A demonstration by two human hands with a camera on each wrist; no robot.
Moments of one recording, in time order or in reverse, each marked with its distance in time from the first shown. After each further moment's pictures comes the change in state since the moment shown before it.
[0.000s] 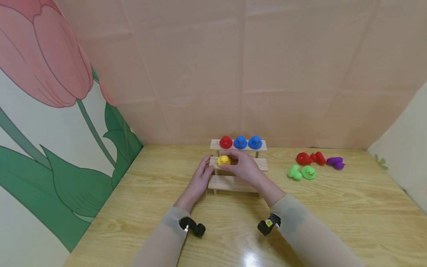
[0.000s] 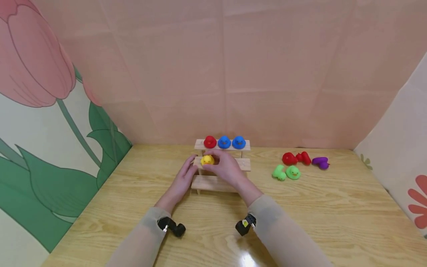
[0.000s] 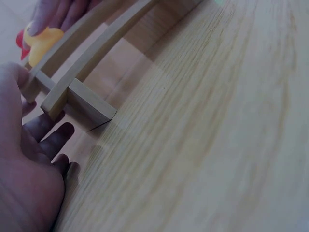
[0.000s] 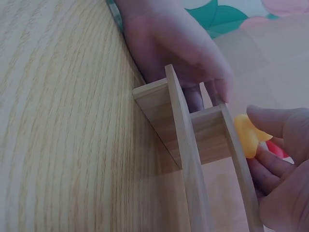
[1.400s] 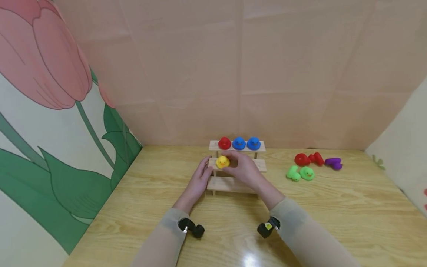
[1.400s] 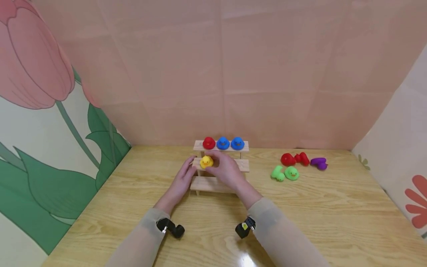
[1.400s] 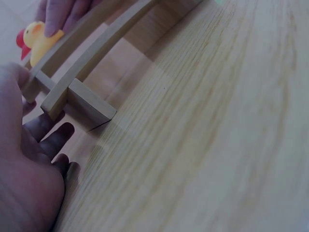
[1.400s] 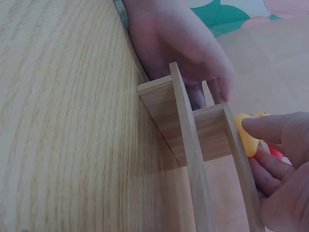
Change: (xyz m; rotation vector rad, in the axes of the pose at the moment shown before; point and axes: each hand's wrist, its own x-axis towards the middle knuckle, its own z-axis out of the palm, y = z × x) left_hand -0.002 0.000 0.000 0.010 0.003 -0.005; right_hand -0.005 0.001 0.001 -0.040 0.027 0.000
